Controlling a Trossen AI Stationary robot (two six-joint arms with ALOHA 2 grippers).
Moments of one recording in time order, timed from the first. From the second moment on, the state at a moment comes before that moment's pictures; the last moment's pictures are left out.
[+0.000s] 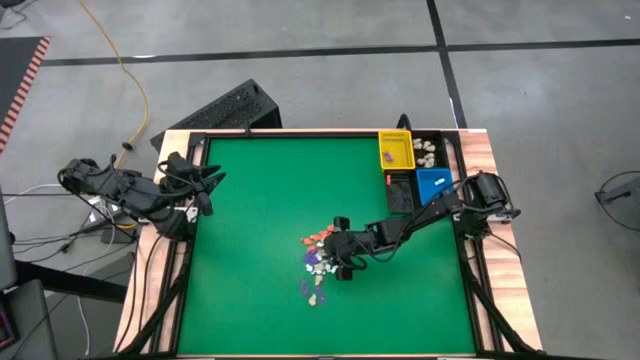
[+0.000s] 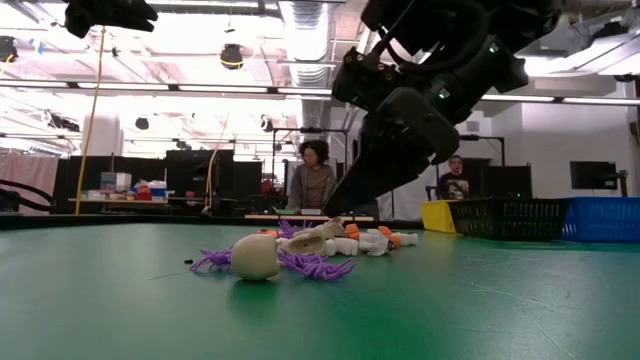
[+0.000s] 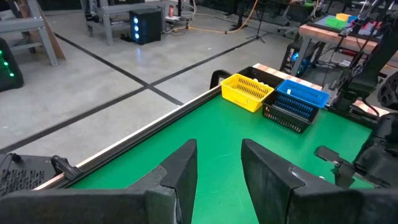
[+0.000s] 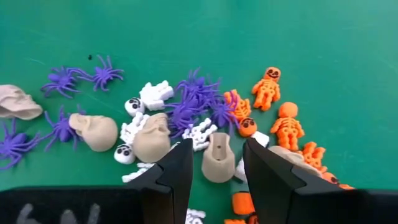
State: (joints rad) left arm -0.40 0.49 0.81 -0.67 -1.01 -0.43; right arm 0.23 1.81 0.97 0.12 0.18 0.12
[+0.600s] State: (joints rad) left arm -0.41 0.49 0.81 -0.67 -1.01 -0.43; right arm 0.24 1.87 0.97 0.16 0.19 0.12
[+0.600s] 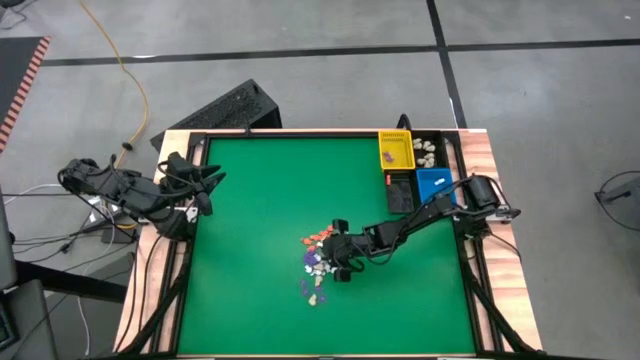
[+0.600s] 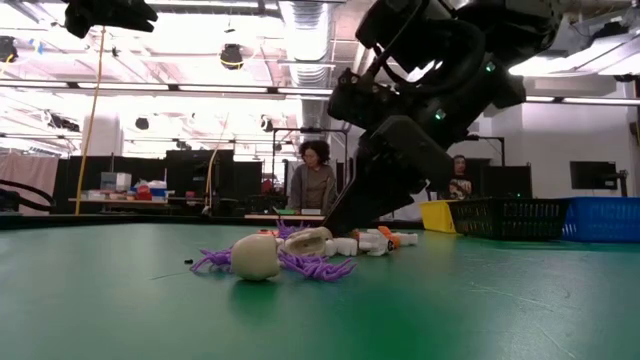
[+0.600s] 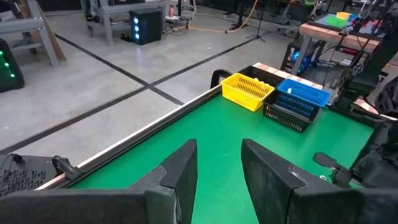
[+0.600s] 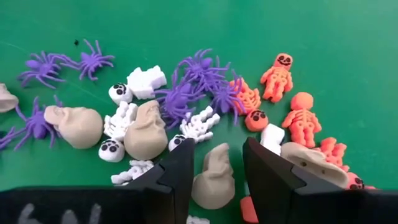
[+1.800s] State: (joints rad) left arm -0.40 0.49 0.81 -0.67 -1.01 -0.43; right arm 0.23 1.82 0.96 0.08 0.21 0.12
